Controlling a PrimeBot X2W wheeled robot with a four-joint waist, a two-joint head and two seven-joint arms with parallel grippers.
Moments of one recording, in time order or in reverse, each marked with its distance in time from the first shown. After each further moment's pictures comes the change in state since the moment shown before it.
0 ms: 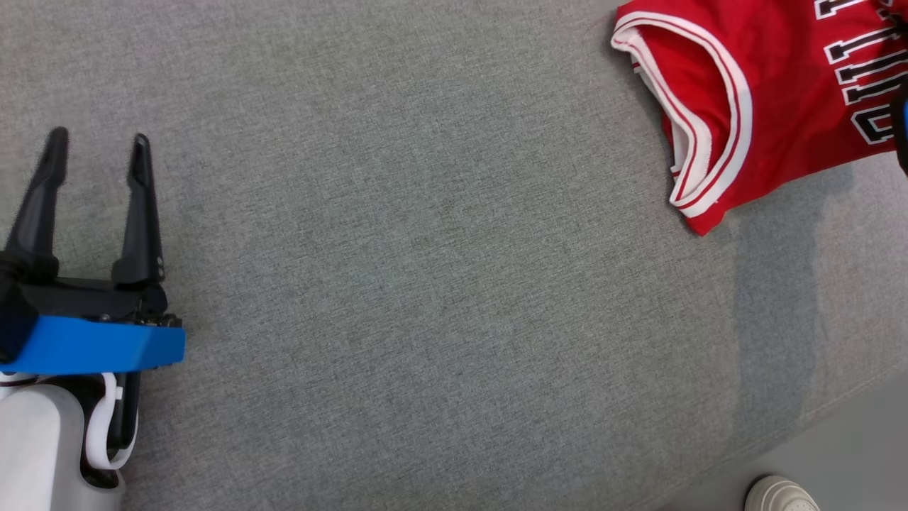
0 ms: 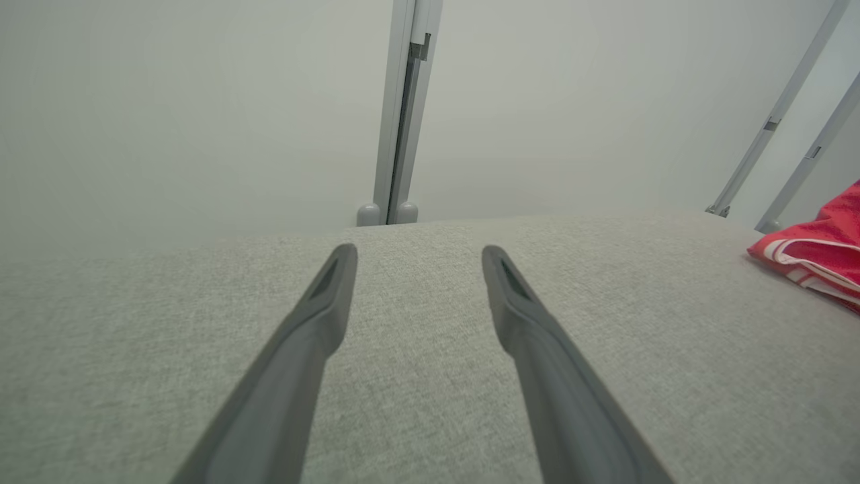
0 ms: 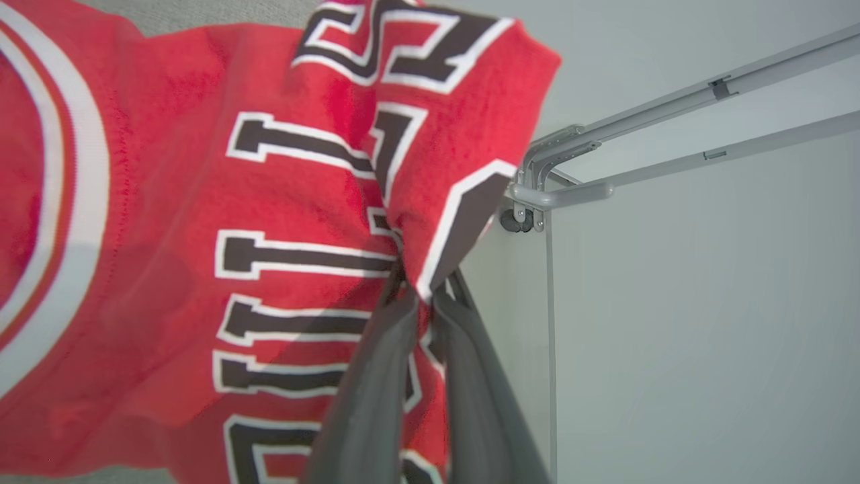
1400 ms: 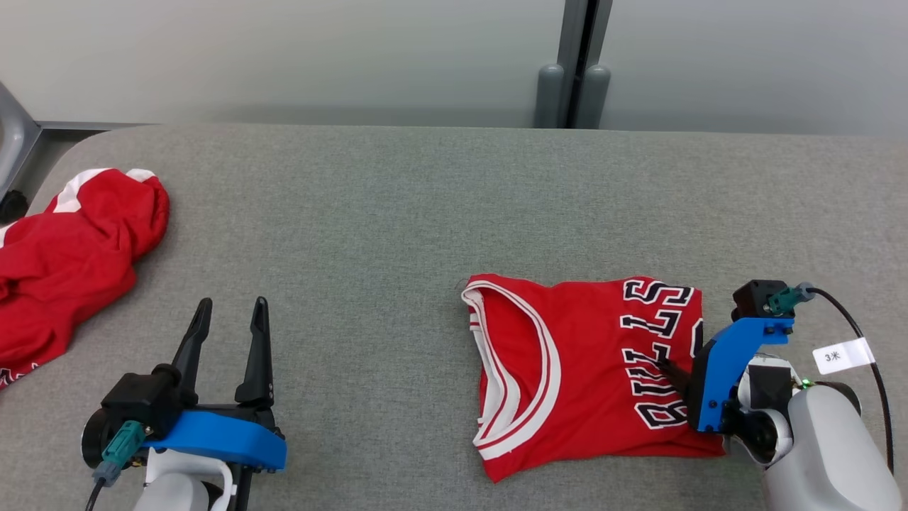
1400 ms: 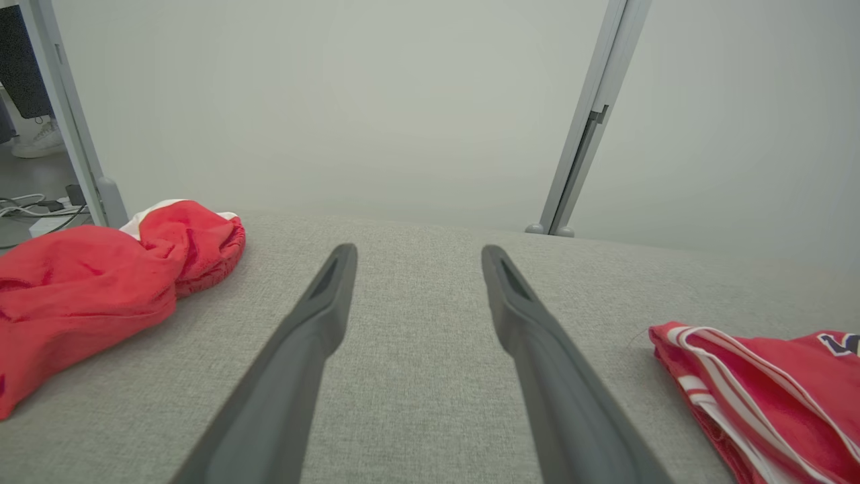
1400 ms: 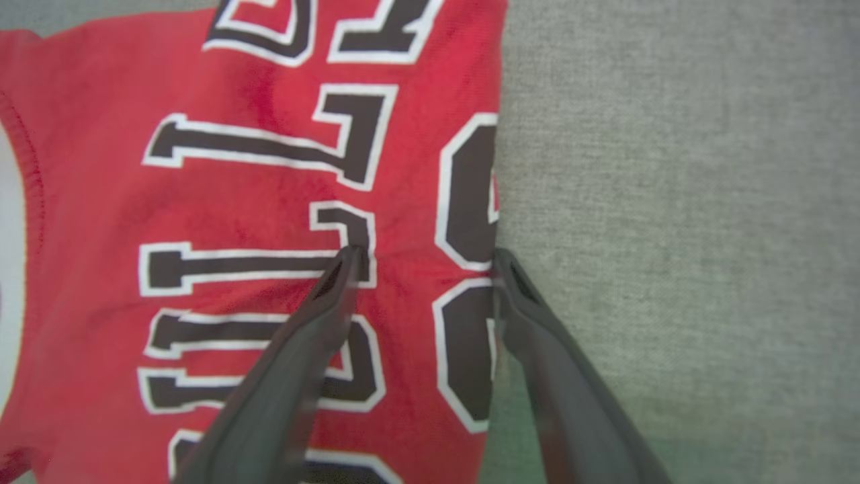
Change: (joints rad) left arm 0.128 -0.156 -0.103 0.382 -0.055 -0.024 -0.136; right arm 0.580 0.574 -0.488 -0.045 -0.017 -0.001 0.290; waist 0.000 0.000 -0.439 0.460
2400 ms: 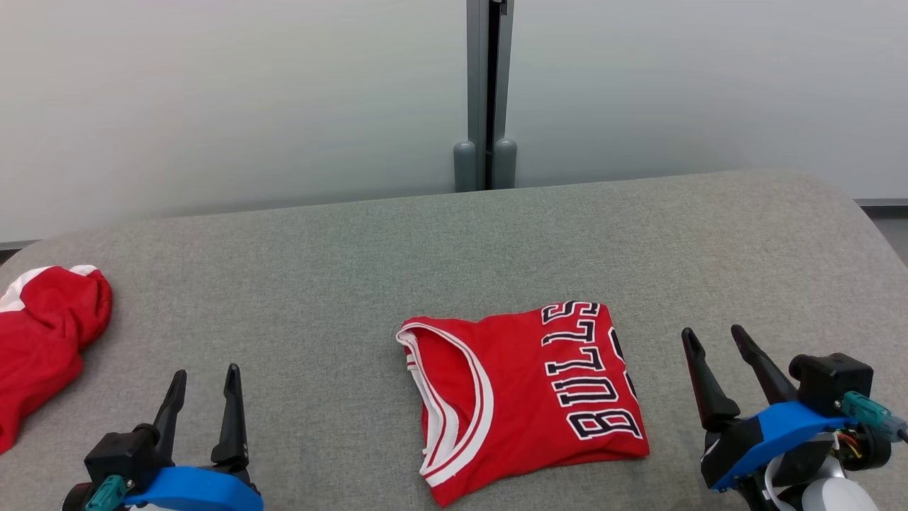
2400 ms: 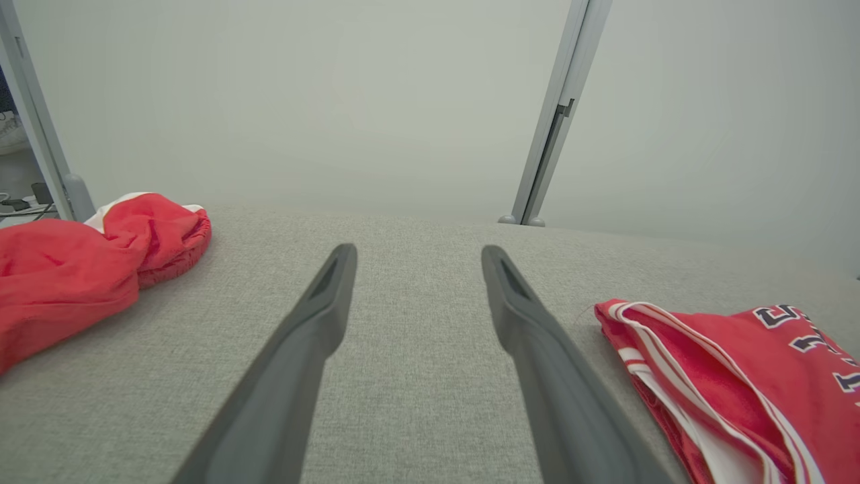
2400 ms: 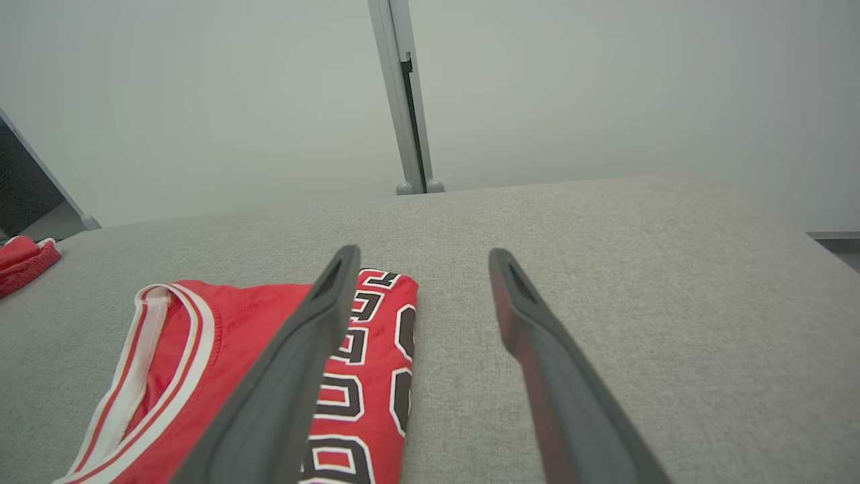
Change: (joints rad) left arm 0.109 0.024 0.029 0.054 -0.038 0.029 0.000; right arm 0.308 -0.047 0.105 -0.361 0.068 0.000 -0.642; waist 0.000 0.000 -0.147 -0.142
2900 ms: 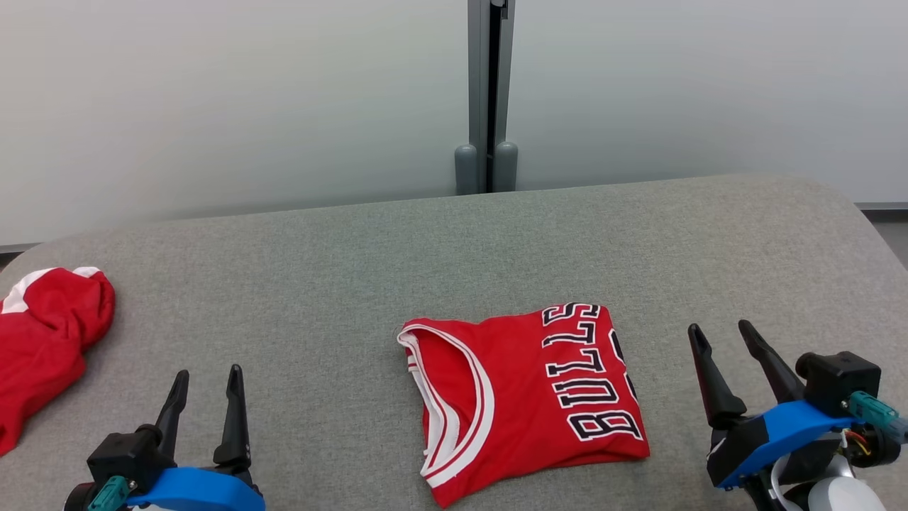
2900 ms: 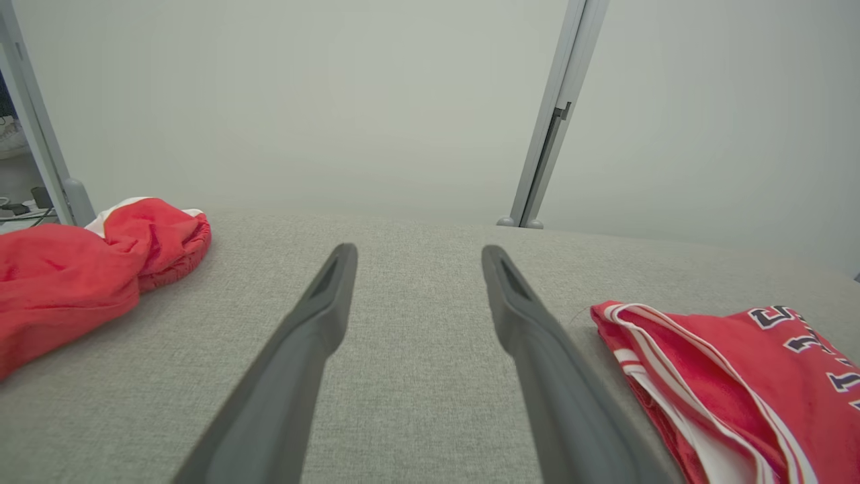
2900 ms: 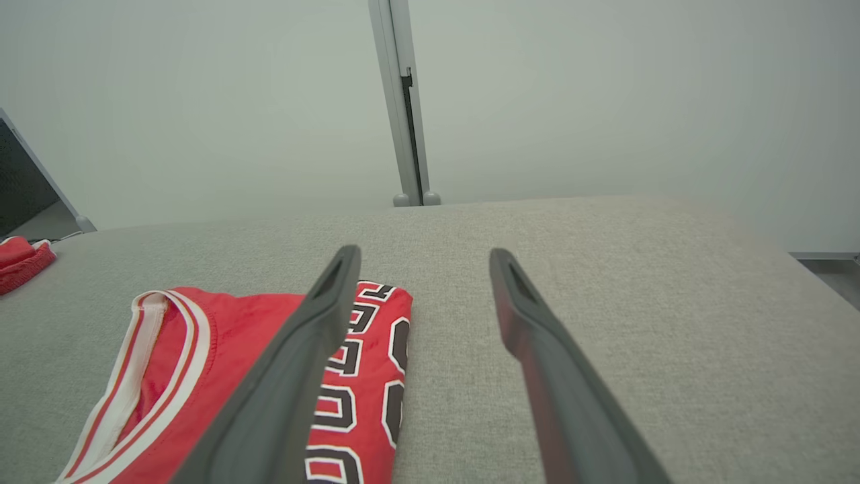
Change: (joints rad) left arm 0.003 0.004 -0.011 -0.010 -0.004 0.011 0.000; right arm 0.005 -0.013 -0.003 -0.023 -0.018 0.000 -0.008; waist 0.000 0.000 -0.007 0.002
